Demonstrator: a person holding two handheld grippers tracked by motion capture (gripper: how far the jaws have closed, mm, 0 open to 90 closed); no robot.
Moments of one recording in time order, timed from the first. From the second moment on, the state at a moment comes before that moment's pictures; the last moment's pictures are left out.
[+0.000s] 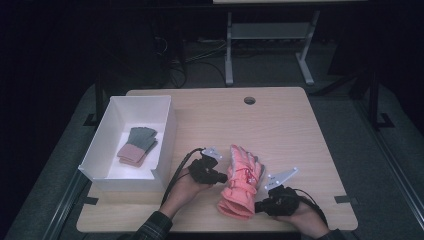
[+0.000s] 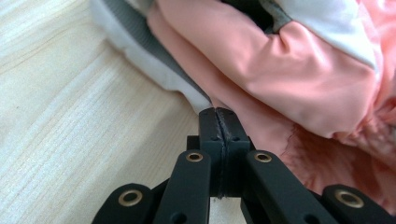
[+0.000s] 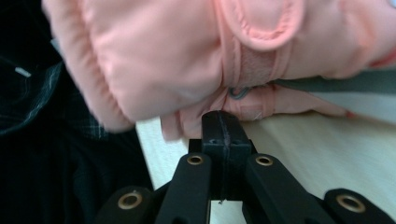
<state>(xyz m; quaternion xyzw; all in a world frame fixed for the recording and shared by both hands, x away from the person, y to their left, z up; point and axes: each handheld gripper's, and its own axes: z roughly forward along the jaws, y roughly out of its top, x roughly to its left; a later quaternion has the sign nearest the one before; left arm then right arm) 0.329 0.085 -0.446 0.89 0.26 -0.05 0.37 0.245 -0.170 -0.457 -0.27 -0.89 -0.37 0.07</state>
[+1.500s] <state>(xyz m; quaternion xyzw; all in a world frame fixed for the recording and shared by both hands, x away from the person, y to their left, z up) 0.326 0.091 -0.391 0.87 0.28 -0.03 0.41 0.289 -0.158 -0.451 -0.31 -0.88 -0.36 -0.05</state>
